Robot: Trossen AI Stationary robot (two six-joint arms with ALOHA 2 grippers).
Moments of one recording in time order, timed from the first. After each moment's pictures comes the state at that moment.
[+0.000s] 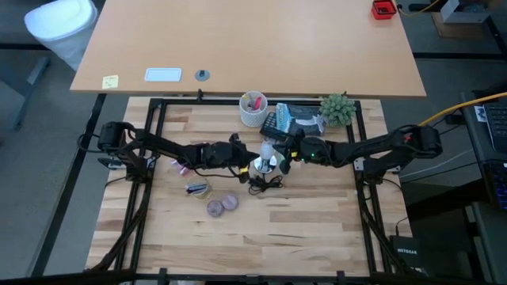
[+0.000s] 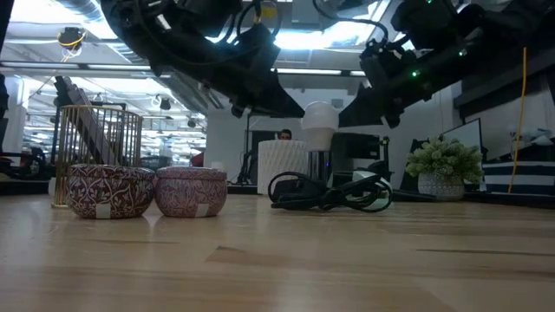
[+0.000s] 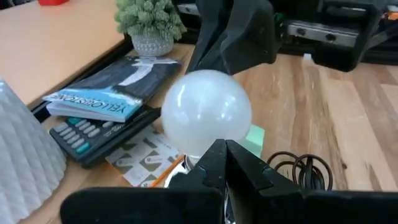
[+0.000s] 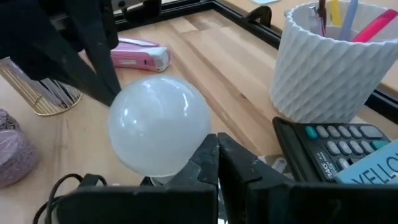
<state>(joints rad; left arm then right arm) 0.02 1.67 0.80 0.51 -0.28 -0.08 -0.09 1.38 0.53 0.44 0.29 0.21</state>
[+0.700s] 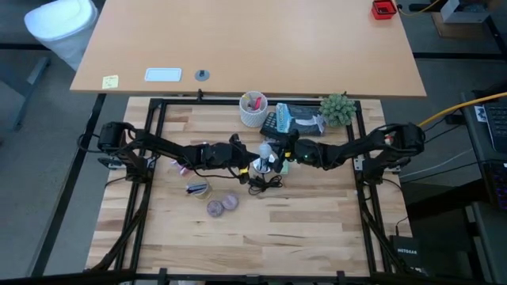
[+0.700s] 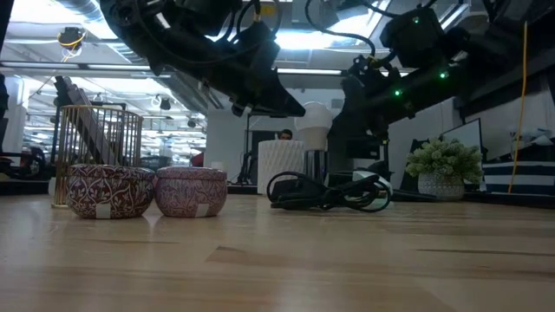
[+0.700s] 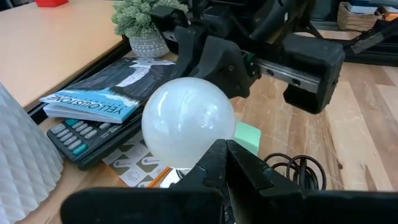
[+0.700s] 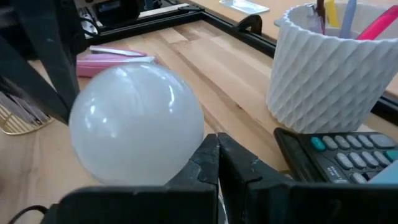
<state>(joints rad) 0.02 1.67 0.80 0.51 -0.29 -0.08 -0.09 1.57 0.53 0.69 0.32 0.20</state>
